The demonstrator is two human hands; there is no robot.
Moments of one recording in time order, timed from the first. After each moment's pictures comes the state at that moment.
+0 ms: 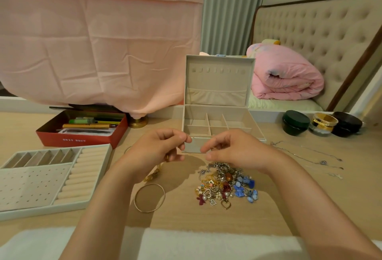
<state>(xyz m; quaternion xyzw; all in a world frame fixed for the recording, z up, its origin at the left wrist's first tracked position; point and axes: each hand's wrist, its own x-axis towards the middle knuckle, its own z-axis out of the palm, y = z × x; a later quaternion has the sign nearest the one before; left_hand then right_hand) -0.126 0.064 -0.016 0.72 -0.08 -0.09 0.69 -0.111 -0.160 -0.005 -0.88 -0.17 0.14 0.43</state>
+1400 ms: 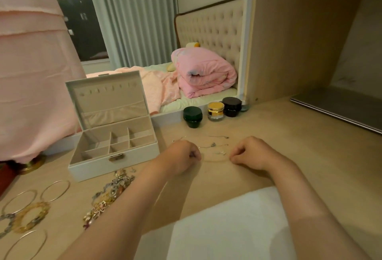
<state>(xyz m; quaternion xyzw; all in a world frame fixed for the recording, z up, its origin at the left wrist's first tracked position) -0.092 -0.234 -0.047 0.92 -0.34 -0.11 0.17 -0.186 -0.453 -0.053 -0.93 0.14 0.00 0.33</state>
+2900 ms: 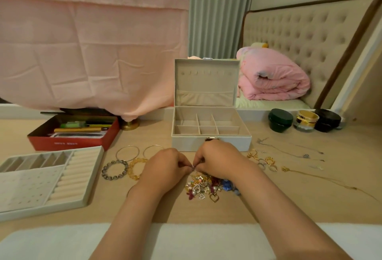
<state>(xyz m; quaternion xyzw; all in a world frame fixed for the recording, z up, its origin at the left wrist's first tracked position) -0.118 0.027 -0.075 0.96 -0.13 0.05 0.23 -0.110 -0.139 -0.034 -0.98 -0.18 0.06 0.06</state>
